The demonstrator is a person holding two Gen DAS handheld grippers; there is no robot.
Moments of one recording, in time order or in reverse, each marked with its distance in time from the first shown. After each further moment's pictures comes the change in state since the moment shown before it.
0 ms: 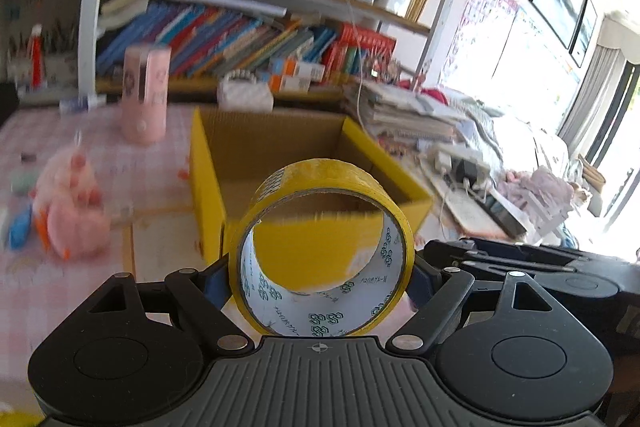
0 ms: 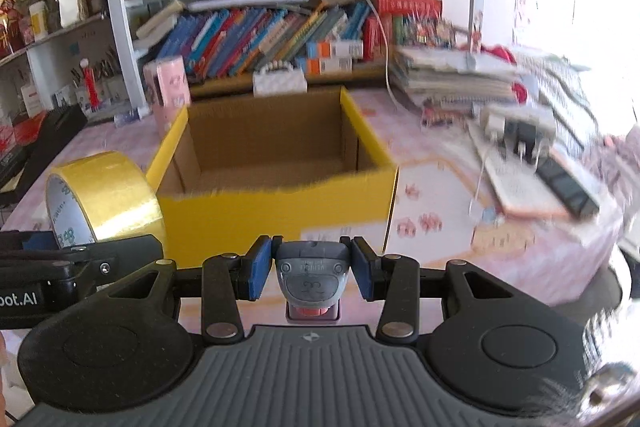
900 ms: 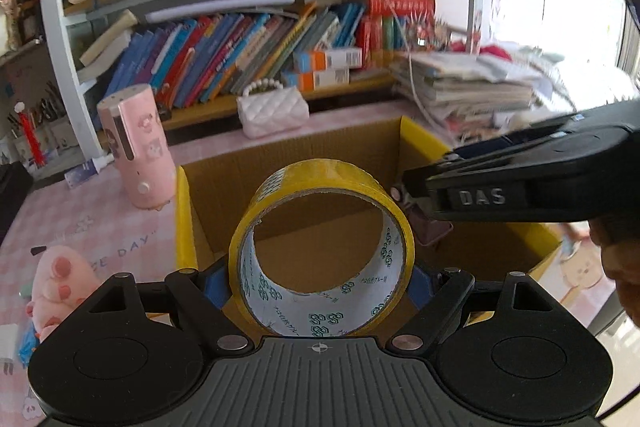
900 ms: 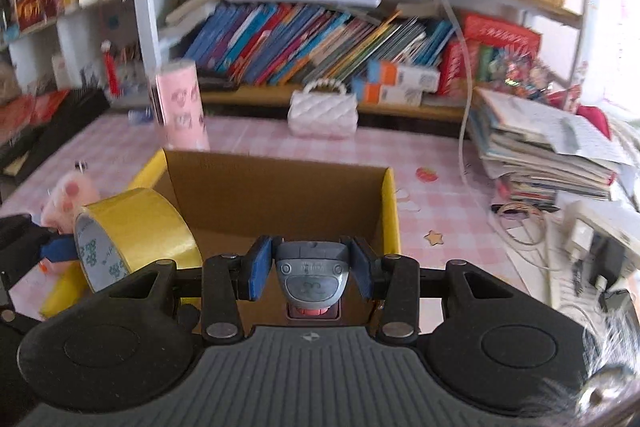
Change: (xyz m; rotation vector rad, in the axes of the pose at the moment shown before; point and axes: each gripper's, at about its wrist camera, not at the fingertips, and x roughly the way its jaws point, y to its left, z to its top) left arm 0.141 -0.017 0.053 0.197 0.083 0.246; right arm 0.166 -0.020 0.102 -0.227 0.088 0.191
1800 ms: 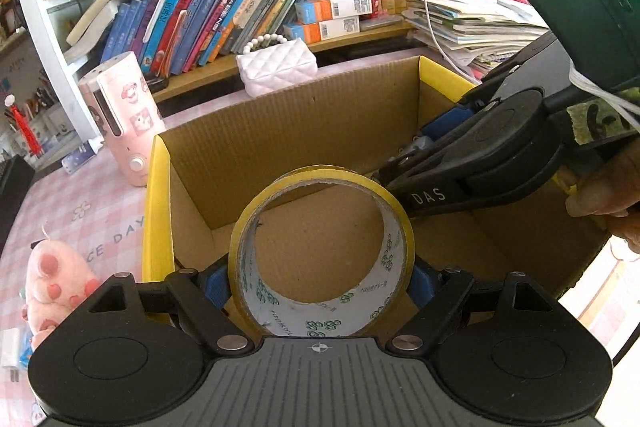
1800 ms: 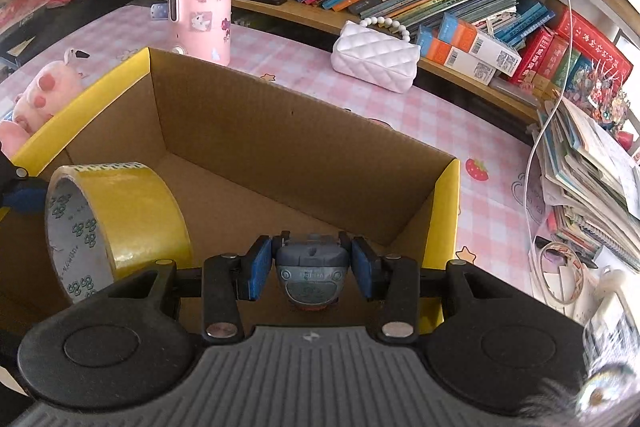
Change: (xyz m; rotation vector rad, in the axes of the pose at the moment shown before) left arm 0.043 -0.009 0.000 0.051 0.125 0.062; right arm 0.086 0.002 0.011 -0.250 0.180 0.065
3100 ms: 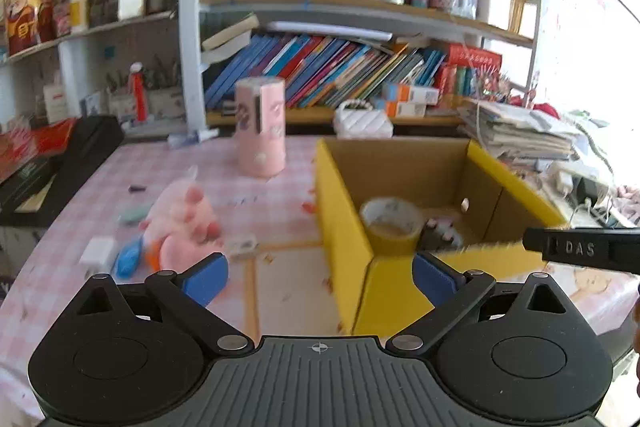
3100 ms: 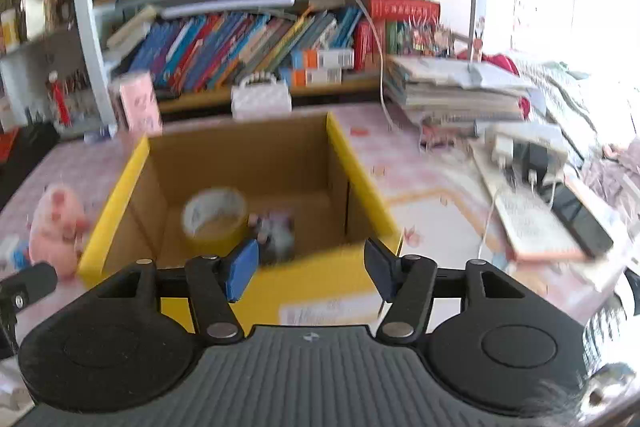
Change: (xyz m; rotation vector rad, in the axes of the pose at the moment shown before) left arm -0.140 0.082 -0.099 -0.263 -0.220 0.060; right arm -0.150 0.092 -0.100 0.513 -0.191 -0.272
